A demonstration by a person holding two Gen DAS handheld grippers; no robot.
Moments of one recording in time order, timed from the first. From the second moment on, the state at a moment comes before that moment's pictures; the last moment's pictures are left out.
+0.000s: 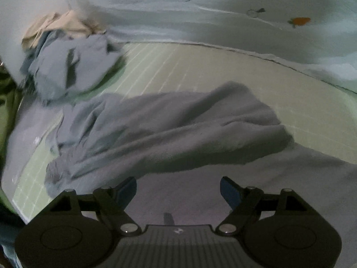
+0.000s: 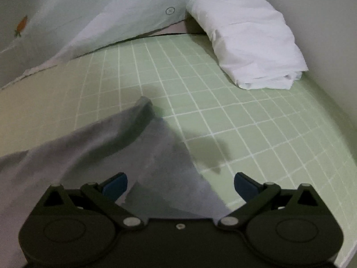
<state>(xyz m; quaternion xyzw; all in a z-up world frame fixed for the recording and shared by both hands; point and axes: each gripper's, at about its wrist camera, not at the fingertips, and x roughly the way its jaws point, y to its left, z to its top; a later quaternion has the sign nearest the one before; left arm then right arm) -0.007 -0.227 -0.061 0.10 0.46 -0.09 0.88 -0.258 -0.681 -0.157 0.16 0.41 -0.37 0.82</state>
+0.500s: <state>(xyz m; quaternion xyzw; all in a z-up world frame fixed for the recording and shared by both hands) 0.013 -0.229 -0.060 0.10 0.47 -0.10 0.87 -0.244 -0.685 -0.158 0.18 0.39 -0.36 0.83</state>
